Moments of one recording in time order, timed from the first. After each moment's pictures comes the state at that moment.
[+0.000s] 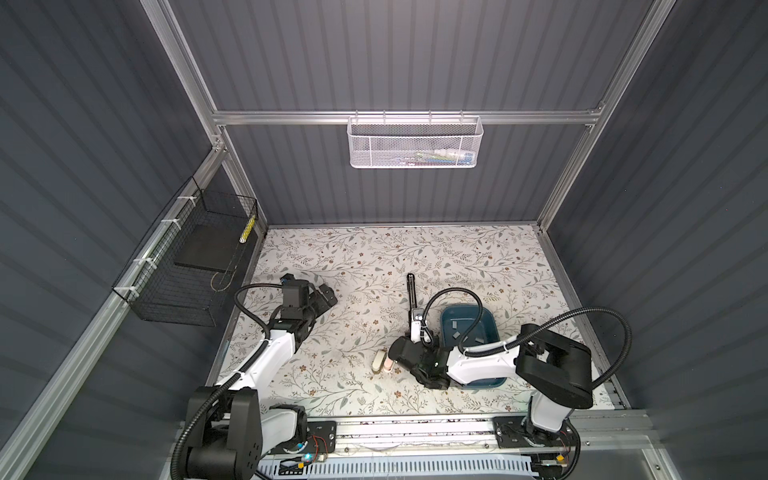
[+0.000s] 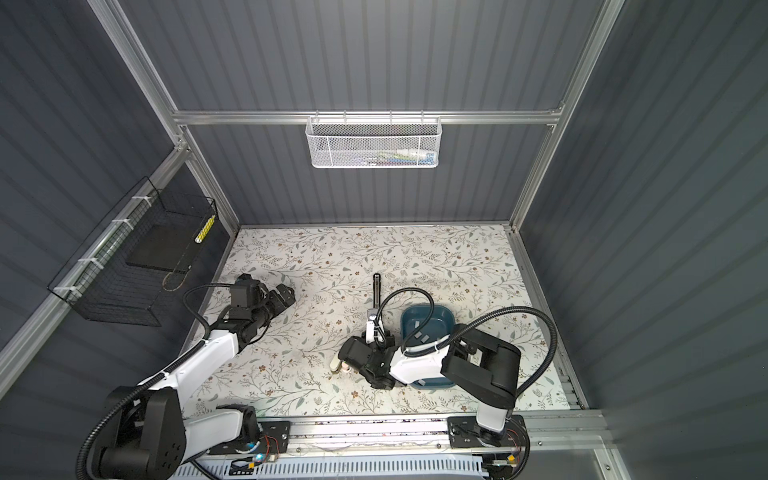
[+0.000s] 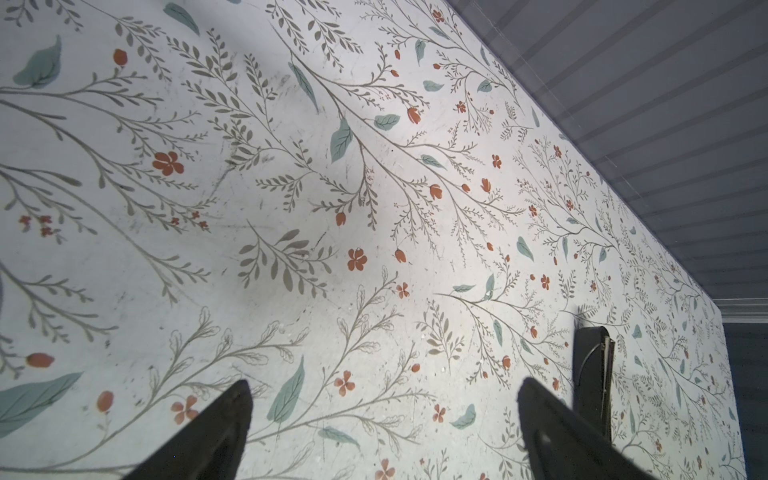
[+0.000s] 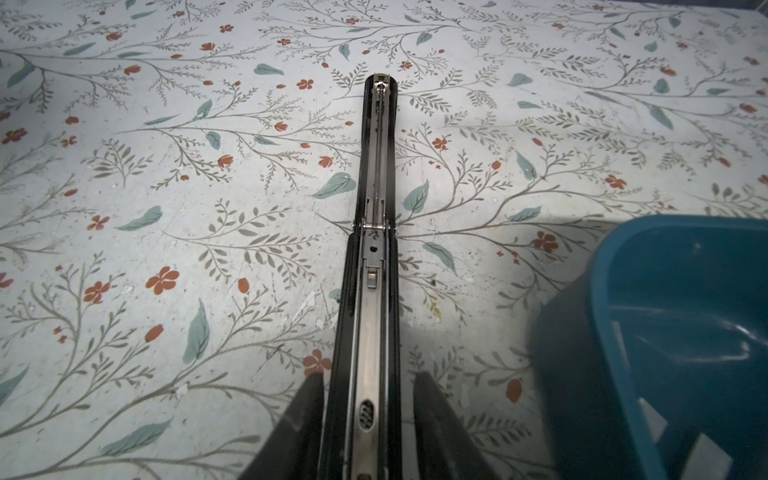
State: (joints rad) left arm -0.11 1.21 0.61 -0.09 0.02 -0.67; right arm 1.19 1.77 0.81 0.04 0.88 0.78
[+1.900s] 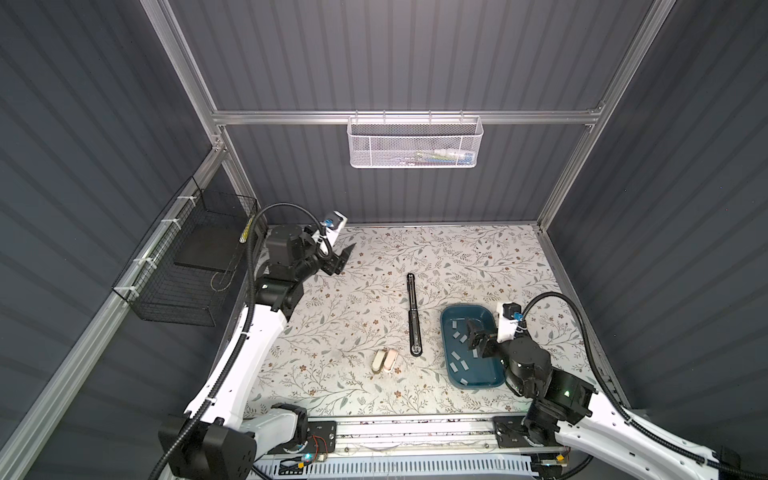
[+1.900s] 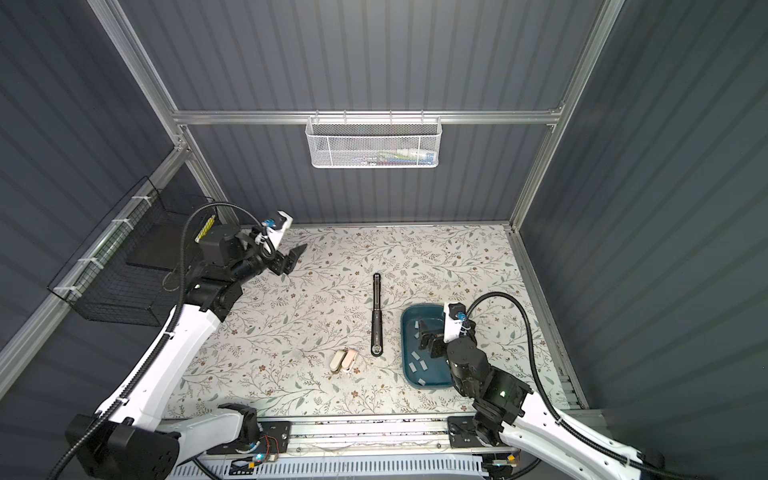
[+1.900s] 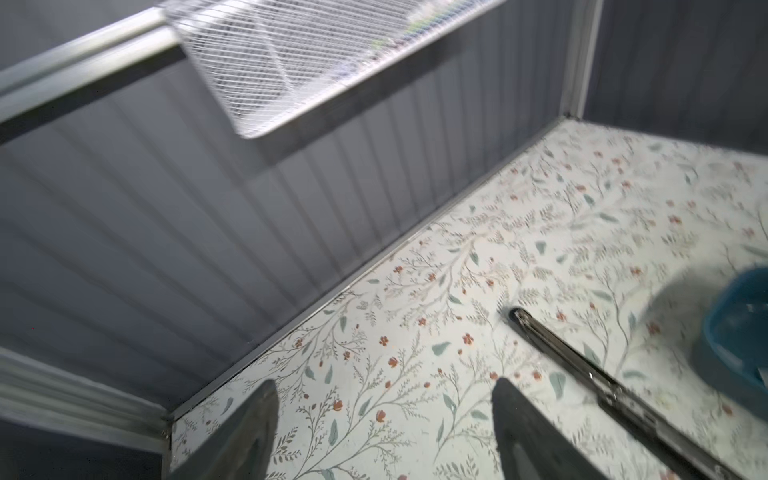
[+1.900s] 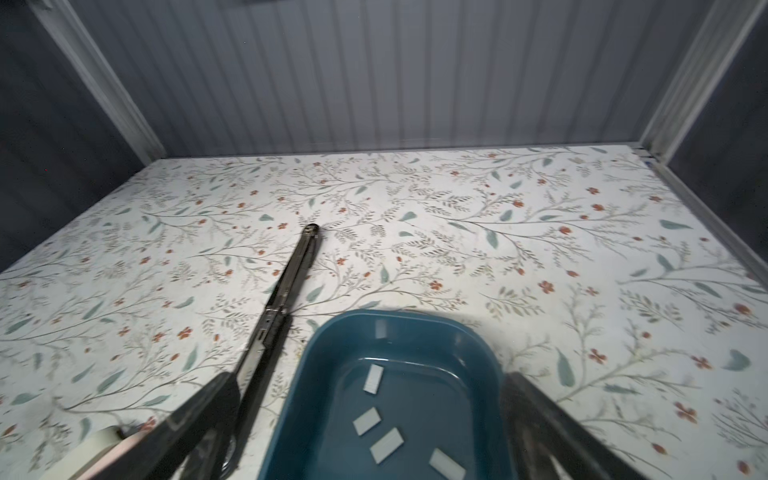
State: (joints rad) left arm -0.28 1.20 1.19 -0.36 0.27 0.56; right arm 0.86 0.47 0.34 -0.21 0.61 0.34
